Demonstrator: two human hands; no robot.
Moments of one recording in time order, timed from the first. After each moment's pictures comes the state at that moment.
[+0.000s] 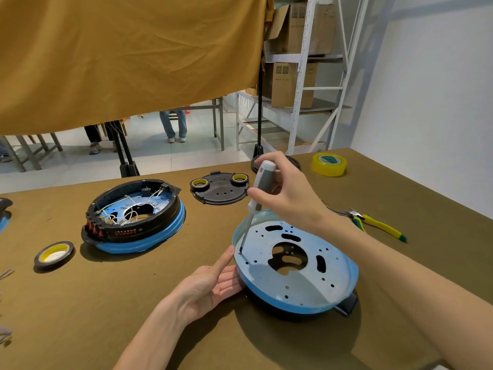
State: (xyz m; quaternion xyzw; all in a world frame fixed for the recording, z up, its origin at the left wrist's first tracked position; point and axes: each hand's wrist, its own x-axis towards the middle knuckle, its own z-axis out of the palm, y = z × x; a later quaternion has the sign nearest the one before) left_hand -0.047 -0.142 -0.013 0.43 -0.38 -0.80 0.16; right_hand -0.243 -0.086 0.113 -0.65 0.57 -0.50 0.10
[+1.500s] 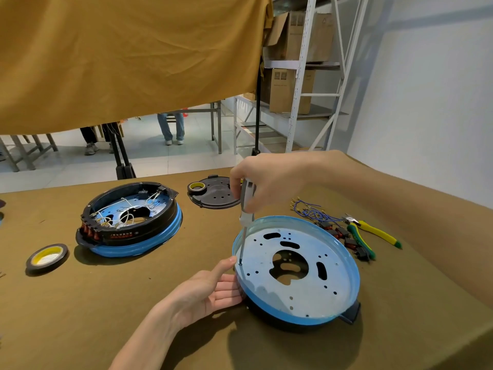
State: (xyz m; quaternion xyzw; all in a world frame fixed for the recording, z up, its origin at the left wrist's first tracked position) left_hand -0.047 -0.137 -0.008 0.44 -0.45 -0.77 0.12; right_hand -0.214 -0.102 0.213 -0.75 0.65 0.03 0.10
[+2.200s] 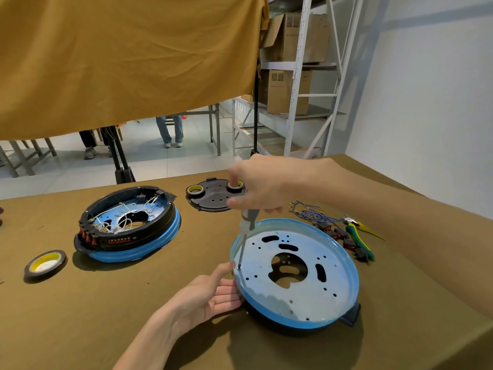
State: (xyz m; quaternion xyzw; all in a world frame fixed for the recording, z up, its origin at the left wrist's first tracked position) left_hand -0.050 -0.141 -0.014 0.45 -0.45 -0.77 0.12; right_hand -0.217 -0.104 0.201 -0.74 0.67 0.00 0.04
